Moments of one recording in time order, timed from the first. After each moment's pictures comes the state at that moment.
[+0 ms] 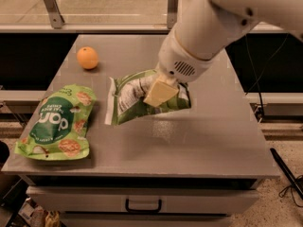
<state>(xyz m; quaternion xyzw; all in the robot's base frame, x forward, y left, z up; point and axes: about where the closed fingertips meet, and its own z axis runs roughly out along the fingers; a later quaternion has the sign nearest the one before) 0.478 -0.019 0.936 -0.62 0.74 0.07 0.24</state>
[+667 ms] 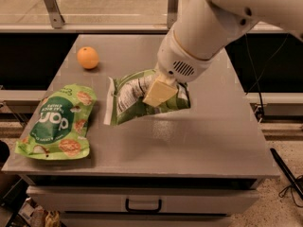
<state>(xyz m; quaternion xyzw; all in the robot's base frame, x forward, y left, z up) 0.474 -0.013 0.936 -0.62 0.74 0.07 0.24</state>
